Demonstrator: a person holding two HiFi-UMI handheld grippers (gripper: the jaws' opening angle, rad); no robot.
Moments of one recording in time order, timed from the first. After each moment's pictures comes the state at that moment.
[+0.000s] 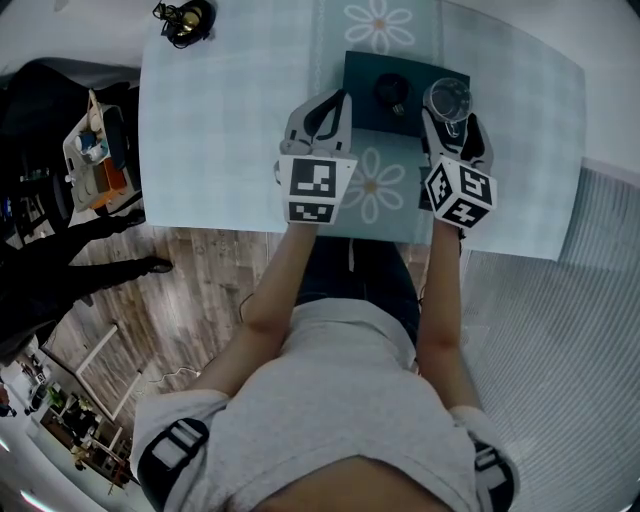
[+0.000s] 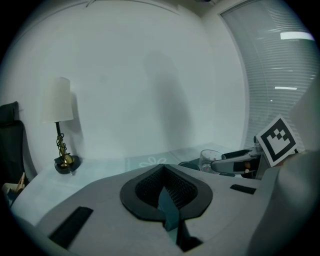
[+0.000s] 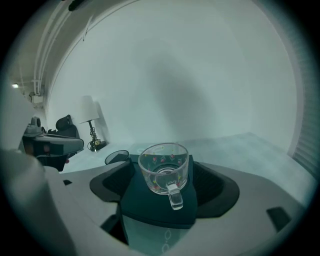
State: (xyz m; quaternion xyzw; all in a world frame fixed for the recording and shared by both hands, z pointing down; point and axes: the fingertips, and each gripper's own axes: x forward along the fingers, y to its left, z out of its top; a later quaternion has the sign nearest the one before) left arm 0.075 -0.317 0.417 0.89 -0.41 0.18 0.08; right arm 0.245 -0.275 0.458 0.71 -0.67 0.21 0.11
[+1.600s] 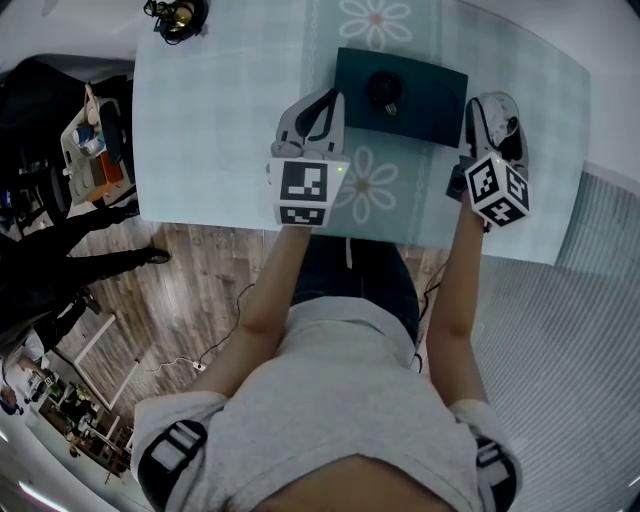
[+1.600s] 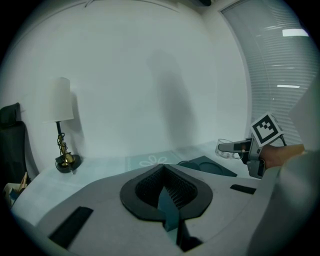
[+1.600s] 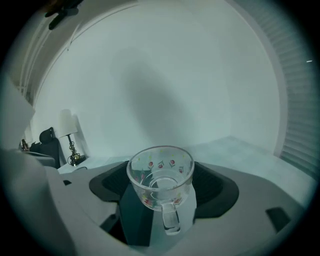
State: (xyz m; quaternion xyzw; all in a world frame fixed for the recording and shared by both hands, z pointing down) left arm 0.081 -0.318 0.421 0.88 -0.42 0.19 0.08; right arm 0.345 -0.279 0.446 0.76 -0.62 0.20 0.05
